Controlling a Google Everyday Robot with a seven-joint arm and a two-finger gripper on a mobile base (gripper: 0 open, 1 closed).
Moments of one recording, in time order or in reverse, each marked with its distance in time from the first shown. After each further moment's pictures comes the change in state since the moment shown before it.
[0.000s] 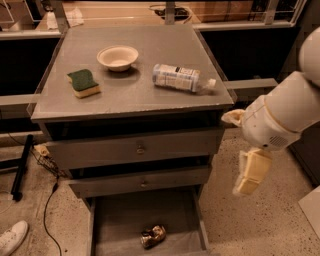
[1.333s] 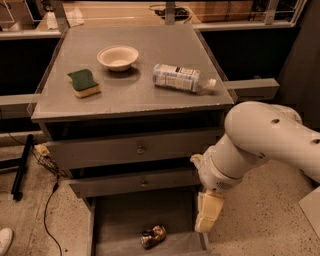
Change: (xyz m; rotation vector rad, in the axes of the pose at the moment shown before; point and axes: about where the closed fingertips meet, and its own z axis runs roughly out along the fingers) arm -0.009 0.044 0.138 -0.102 0.047 0.010
